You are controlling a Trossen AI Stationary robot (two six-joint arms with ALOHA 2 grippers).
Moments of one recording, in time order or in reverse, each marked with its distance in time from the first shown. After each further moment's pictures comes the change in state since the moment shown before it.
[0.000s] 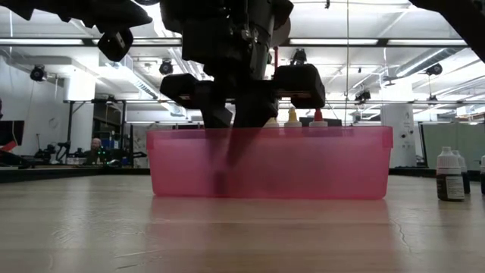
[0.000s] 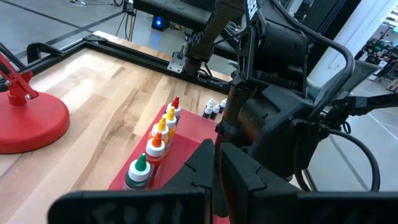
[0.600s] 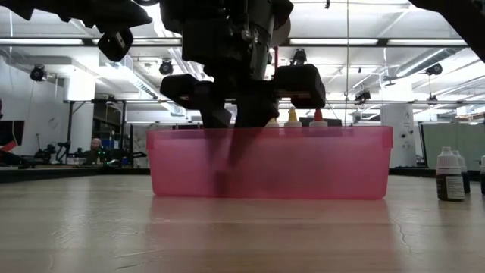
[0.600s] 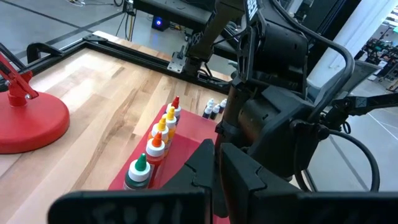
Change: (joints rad) left arm 0.000 0.000 0.000 0.000 0.000 0.000; right arm 0.000 0.000 0.000 -0.001 -0.001 0.000
